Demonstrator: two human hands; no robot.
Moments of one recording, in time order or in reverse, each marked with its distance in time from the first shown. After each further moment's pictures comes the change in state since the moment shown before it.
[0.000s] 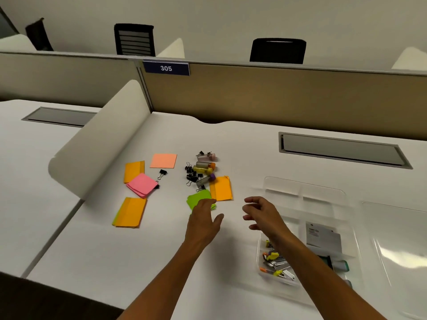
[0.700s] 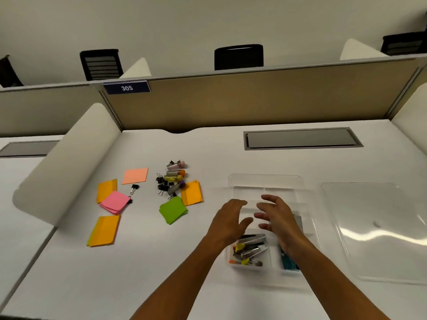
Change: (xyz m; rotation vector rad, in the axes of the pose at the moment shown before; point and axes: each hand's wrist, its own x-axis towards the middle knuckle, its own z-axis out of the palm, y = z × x) left_hand -0.024 0.127 0.078 0.152 -0.298 0.321; right_hand -0.043 0.032 -0.106 0.303 0.253 0.021
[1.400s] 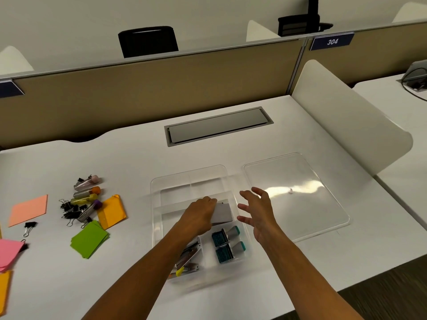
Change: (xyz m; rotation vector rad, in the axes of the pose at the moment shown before) left_hand 0.073 0.066 0.071 0.438 -0.402 0.334; right_hand 0.006 -0.002 -0.113 0.304 0.396 0.175
